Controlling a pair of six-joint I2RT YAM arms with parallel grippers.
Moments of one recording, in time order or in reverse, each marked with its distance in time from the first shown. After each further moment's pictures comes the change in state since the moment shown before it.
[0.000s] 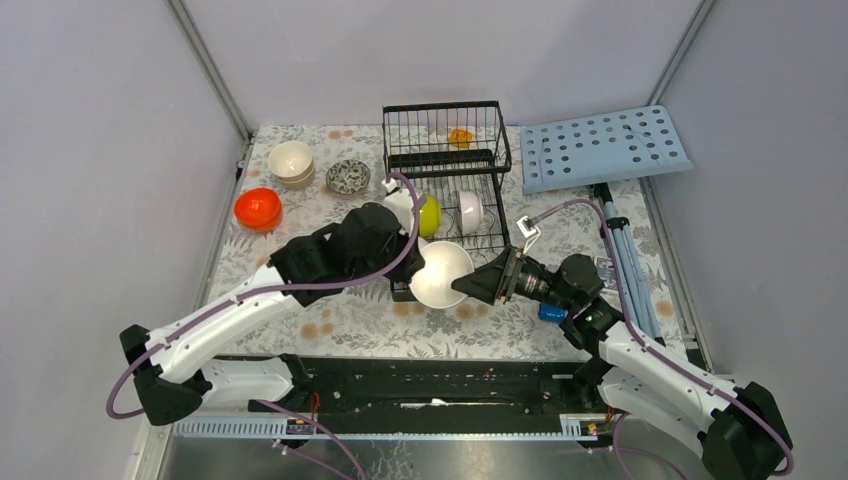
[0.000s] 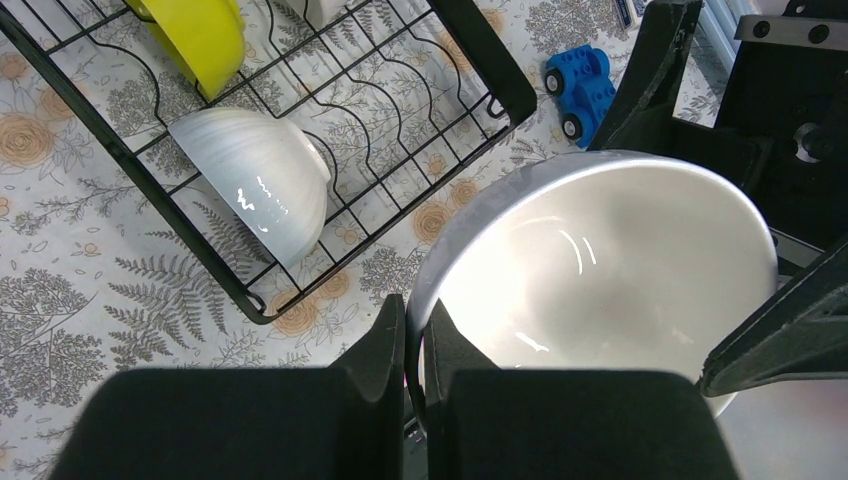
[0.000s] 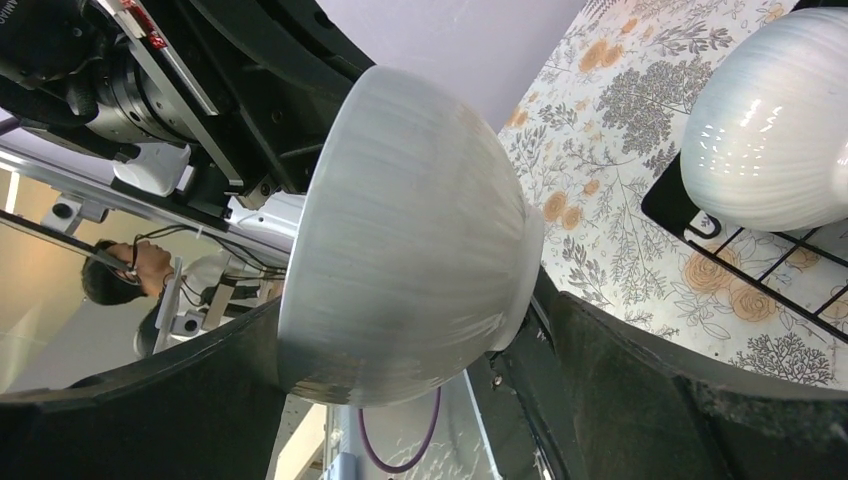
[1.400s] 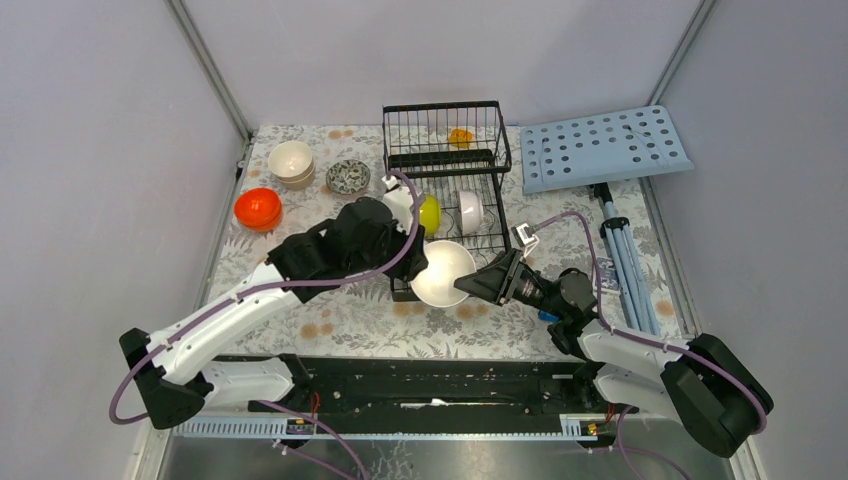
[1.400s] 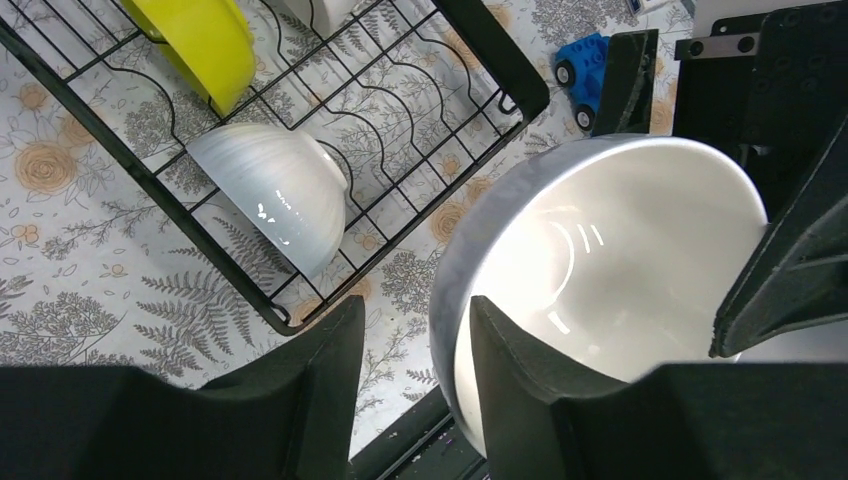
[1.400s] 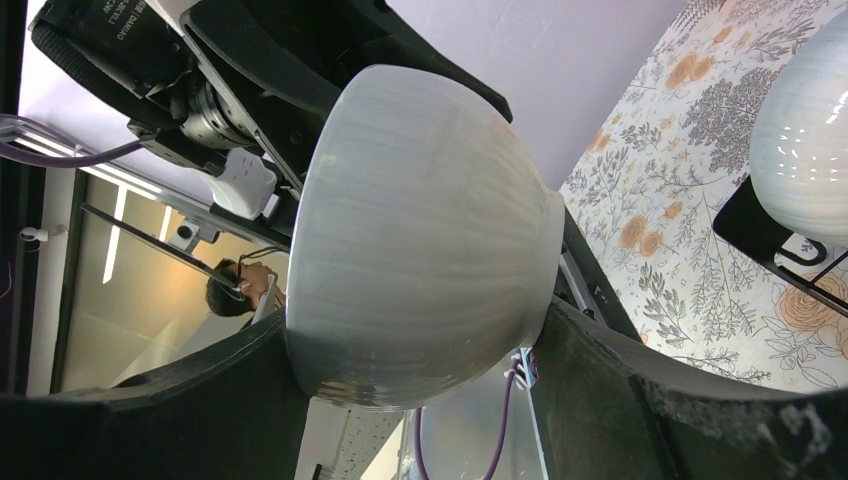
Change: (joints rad) left arm 0.066 -0.008 -0.027 0.021 0.066 0.093; right arm 0.000 0.258 -0.172 0.640 0.006 0.260
